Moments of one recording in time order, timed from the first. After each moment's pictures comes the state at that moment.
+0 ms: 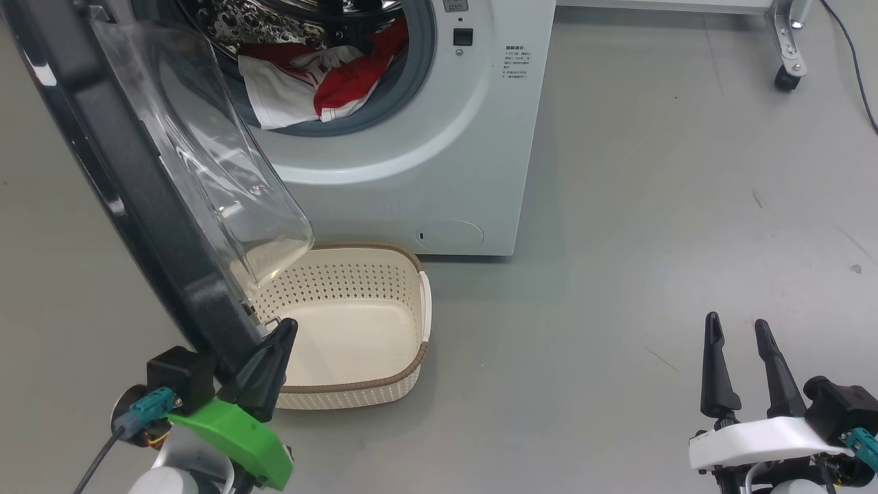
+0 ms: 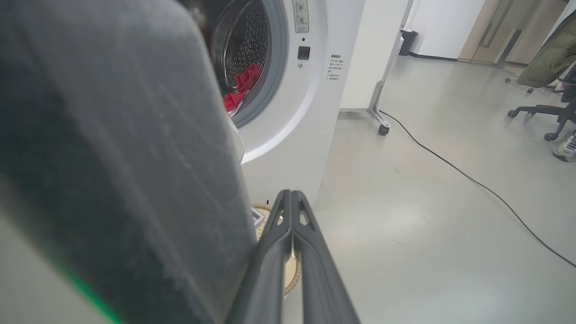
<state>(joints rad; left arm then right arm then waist) -0.09 0.20 -0.32 0.08 -0.53 -0.13 0.01 0.09 -0.04 0.04 0.10 0.43 0.09 -0.26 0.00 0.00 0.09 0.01</state>
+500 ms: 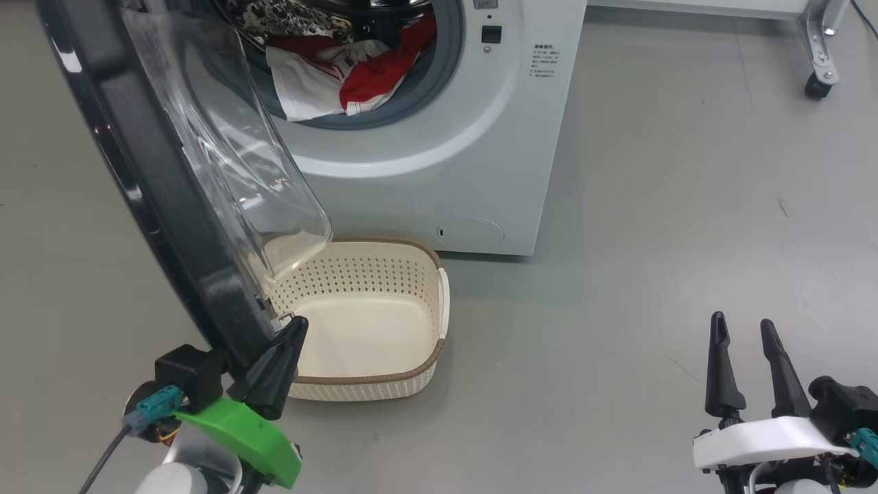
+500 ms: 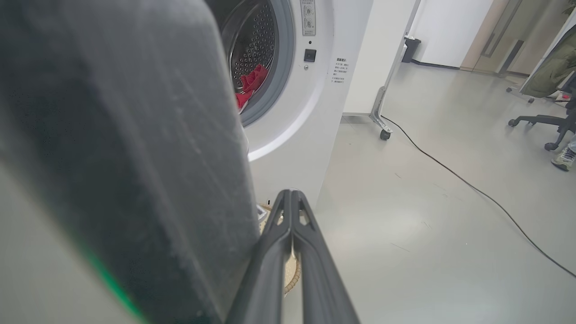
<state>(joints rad) -0.10 0.18 -0.32 0.11 -0.53 -0.13 -0.01 0.09 -0.04 0.03 0.10 0.43 0.09 -0.26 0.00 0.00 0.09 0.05</state>
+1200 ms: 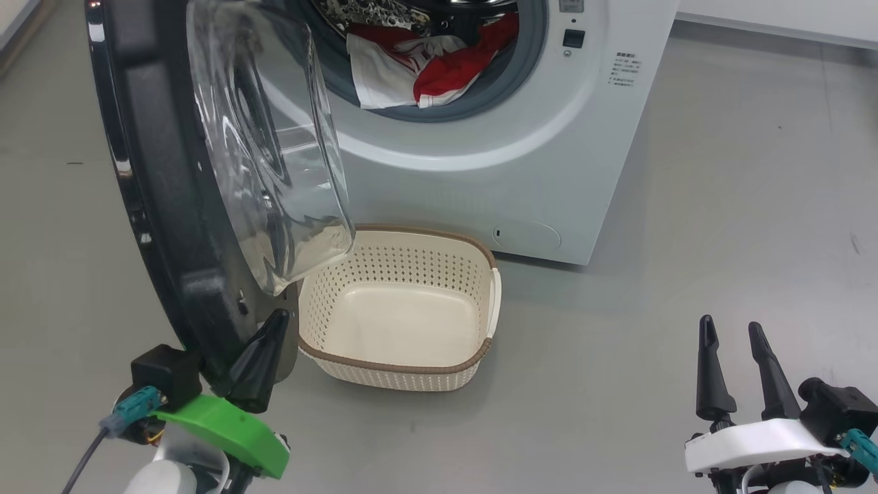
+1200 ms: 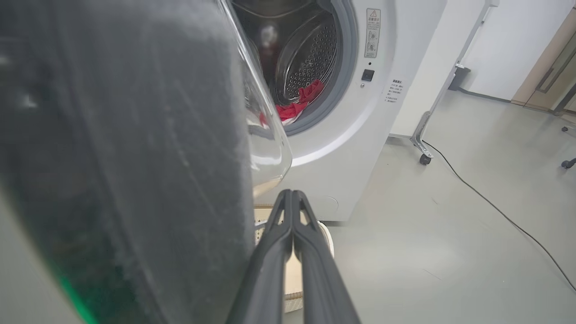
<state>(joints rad) -0.11 0.17 -0.29 0.16 -0.56 -0.13 -0.06 0.09 -0.04 0.05 0.11 0.44 0.10 -0.26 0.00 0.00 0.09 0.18</state>
